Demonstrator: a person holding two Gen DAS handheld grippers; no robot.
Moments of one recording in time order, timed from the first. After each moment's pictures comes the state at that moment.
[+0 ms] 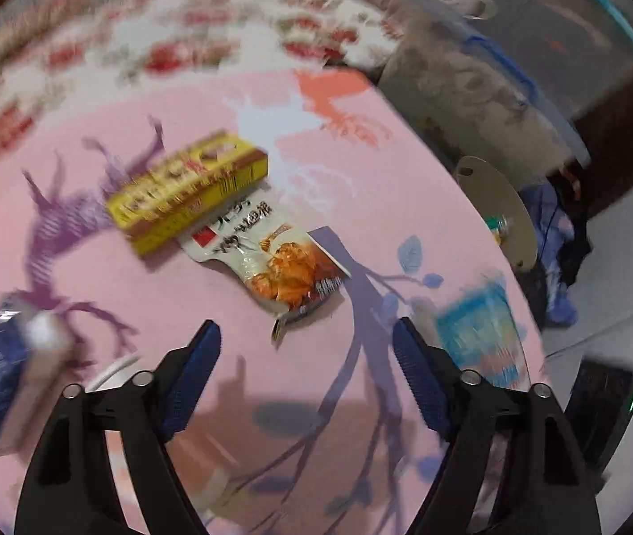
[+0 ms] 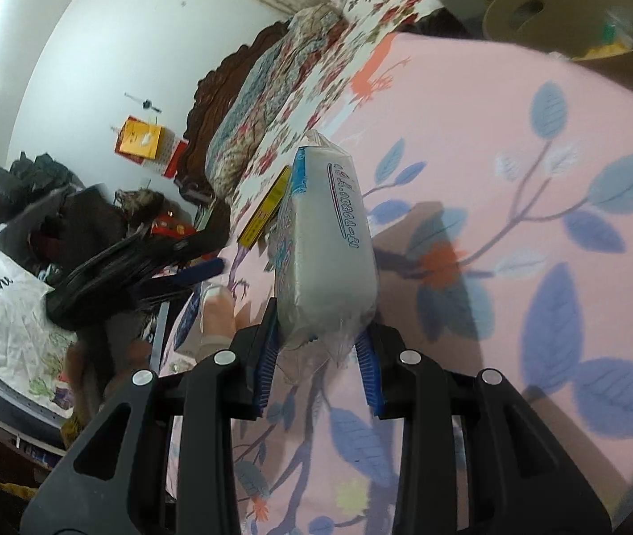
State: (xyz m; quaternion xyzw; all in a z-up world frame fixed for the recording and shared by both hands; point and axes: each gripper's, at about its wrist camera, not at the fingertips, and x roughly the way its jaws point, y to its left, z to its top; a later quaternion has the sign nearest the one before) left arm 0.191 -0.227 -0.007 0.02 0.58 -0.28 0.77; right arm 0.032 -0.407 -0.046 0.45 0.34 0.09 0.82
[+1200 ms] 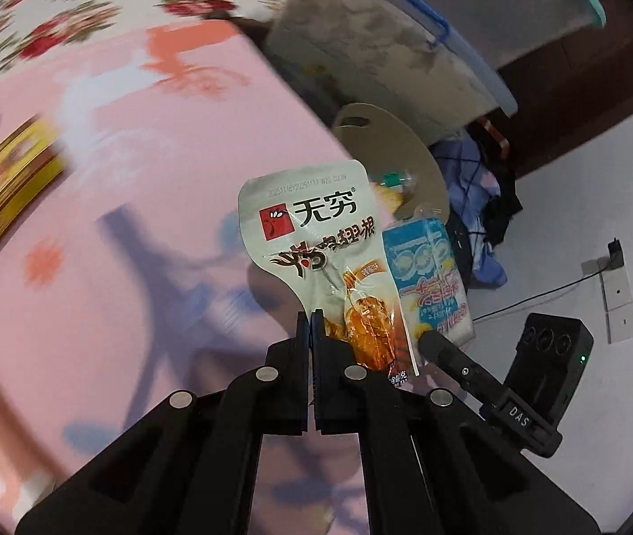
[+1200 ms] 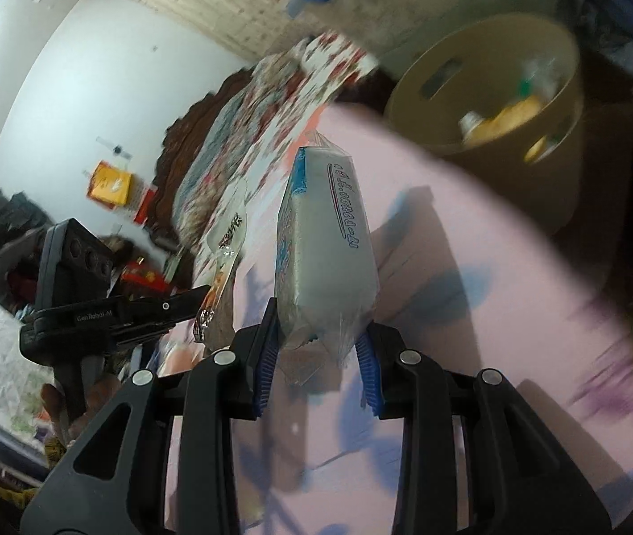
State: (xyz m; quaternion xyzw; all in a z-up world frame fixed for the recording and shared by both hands) left arm 0.151 -0.340 -0.017 0.02 0.60 -0.42 0.69; right arm -0.011 -0.494 -0.040 0.45 0.30 0.00 0.84
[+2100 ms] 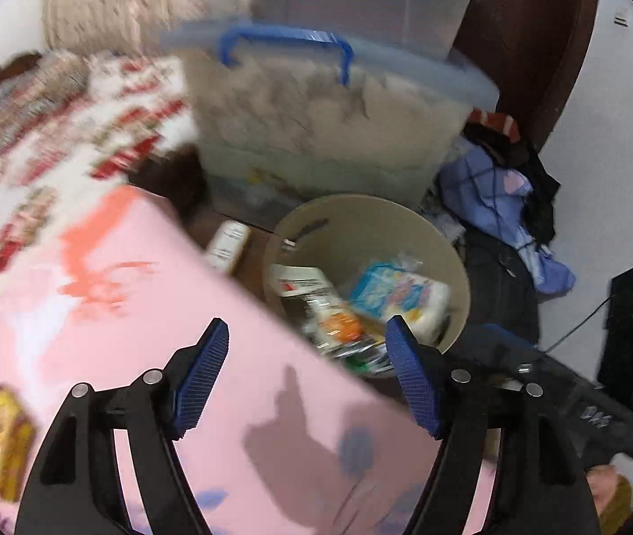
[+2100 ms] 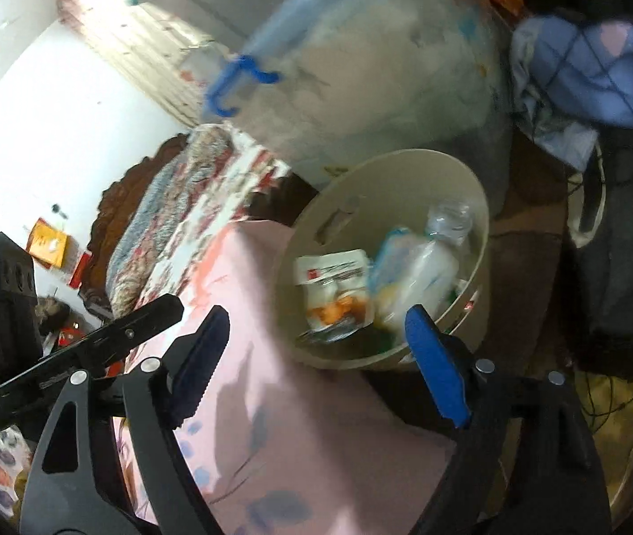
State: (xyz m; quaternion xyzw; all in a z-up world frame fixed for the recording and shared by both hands) left arm 0.142 -0.474 0.009 0.18 0.40 -0.42 0.79; right arm 0.012 -0.591 -0.016 0.41 0.25 -0.14 0.86
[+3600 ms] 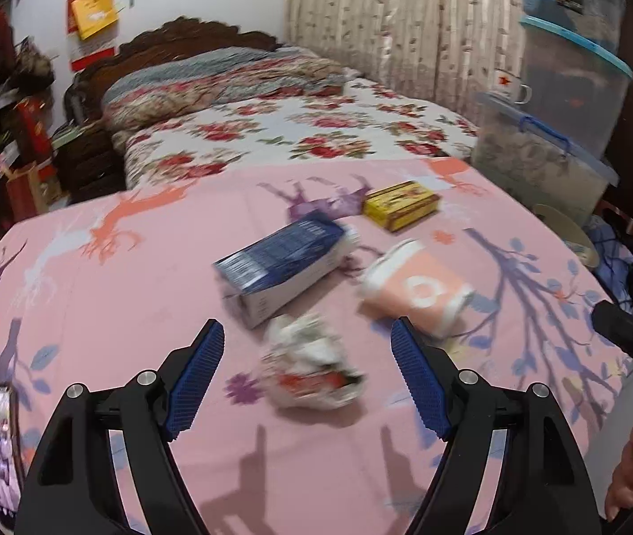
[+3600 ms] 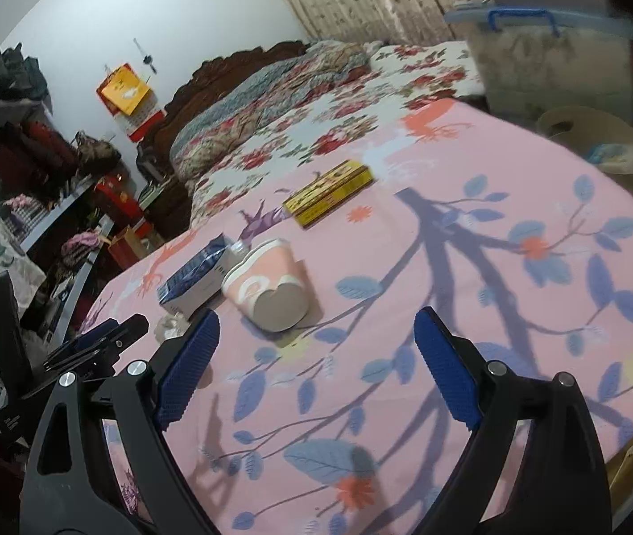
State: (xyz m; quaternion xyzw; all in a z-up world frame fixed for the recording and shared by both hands) left arm 0.060 -0.004 0.023 0.05 0.38 -0.16 0.91; right arm 0.005 -0.232 0.040 0.26 0.33 -0.01 0.91
